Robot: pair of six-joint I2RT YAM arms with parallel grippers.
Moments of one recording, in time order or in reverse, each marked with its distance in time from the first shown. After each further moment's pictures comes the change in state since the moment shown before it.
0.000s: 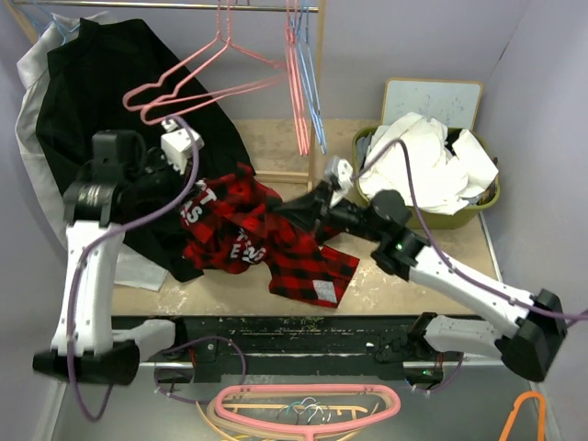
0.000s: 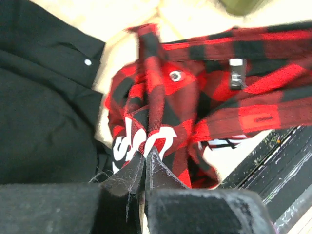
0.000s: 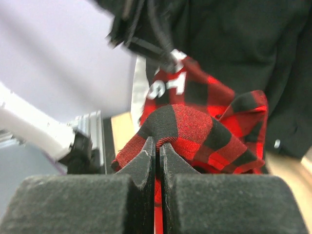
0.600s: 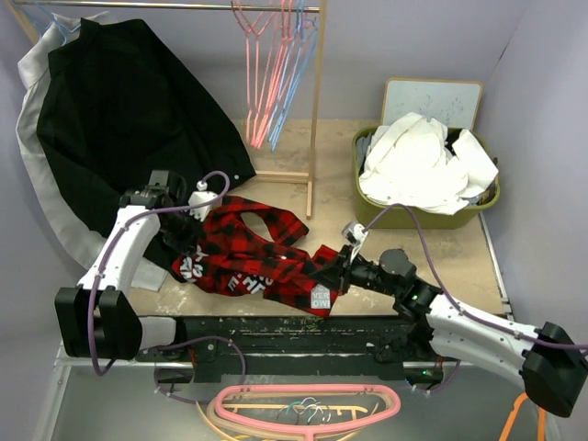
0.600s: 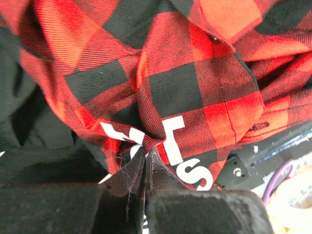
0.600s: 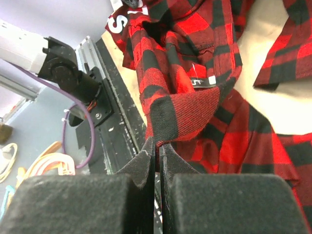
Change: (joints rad) left arm 0.024 0.061 -0.473 0.015 -0.341 0.053; right arm 0.000 -0.236 -0.550 0.009 0.081 0.238
